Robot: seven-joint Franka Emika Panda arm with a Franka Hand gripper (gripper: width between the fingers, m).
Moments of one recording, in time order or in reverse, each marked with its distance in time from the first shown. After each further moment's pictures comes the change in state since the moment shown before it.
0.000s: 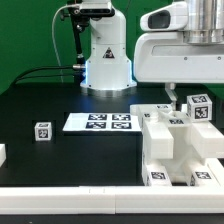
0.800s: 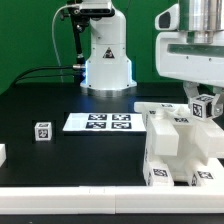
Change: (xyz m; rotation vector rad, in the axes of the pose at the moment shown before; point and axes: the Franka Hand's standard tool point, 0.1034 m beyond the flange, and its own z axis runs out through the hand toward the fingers) arm -0.003 -0.007 0.001 0.013 0.021 0.829
